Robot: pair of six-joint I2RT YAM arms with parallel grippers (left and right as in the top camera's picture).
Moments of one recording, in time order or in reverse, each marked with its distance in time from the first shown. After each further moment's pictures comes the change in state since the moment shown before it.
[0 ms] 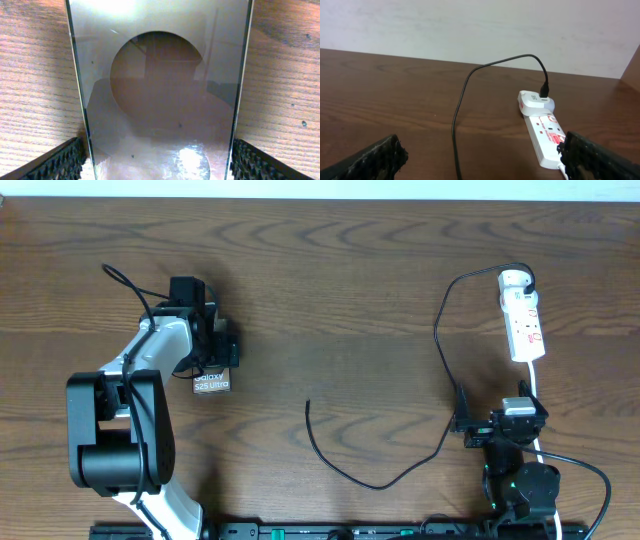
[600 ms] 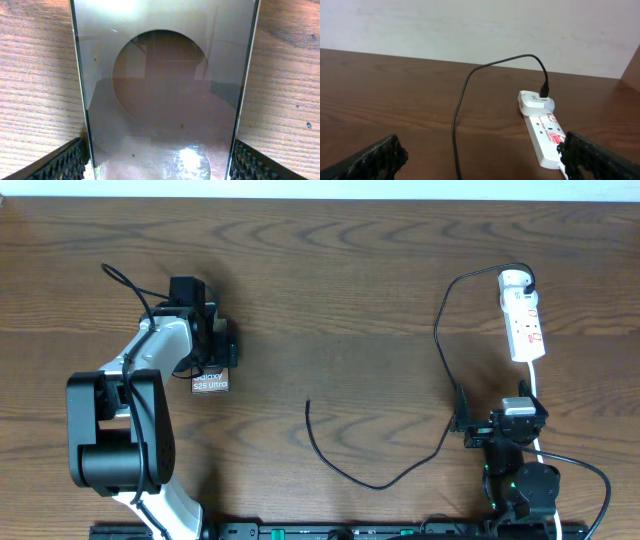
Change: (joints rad) left arm 0.000 0.001 0.000 0.001 -0.008 0.000; right arm 0.000 0.000 0.000 0.000 0.000 0.000
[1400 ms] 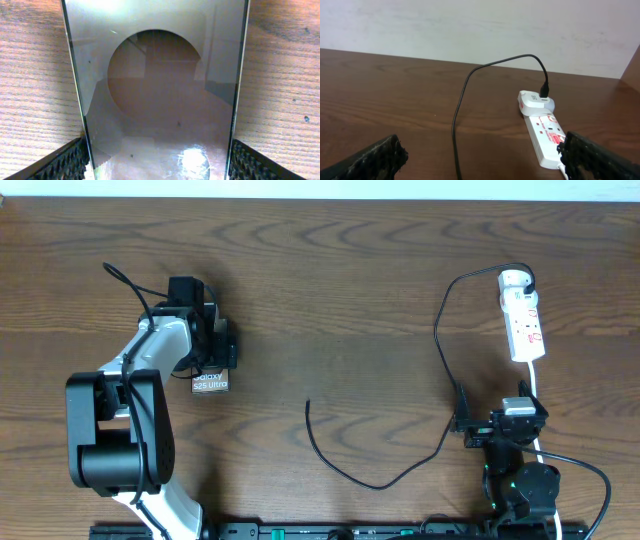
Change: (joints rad) left arm 0.001 0.000 0.000 -0.001 0.016 0.043; right arm 0.000 0.000 0.000 0.000 0.000 0.000
